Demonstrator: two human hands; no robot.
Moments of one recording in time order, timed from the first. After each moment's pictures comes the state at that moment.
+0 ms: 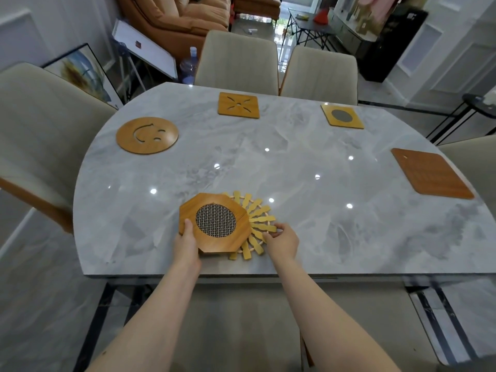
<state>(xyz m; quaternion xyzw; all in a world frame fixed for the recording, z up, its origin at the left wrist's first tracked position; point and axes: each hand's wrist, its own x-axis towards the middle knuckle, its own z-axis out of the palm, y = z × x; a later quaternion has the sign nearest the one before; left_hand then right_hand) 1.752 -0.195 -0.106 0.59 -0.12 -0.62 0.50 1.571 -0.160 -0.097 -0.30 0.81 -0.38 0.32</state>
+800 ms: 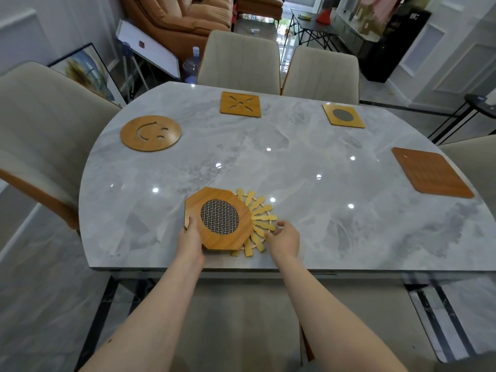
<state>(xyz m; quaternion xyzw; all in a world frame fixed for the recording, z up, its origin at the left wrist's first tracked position) 1.752 -0.190 -0.101 0.58 -0.11 -0.64 0.49 1.572 -0.153 -0.088 -0.33 0.84 -0.31 0.29</state>
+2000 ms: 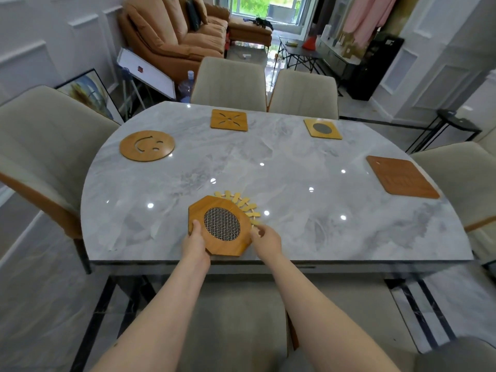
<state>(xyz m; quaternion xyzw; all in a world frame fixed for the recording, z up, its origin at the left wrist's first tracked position) 1.718 -0.140 -0.059 0.55 -0.08 -0.67 0.50 1.573 -0.109 -0.045 -0.41 0.77 -0.31 0.38</state>
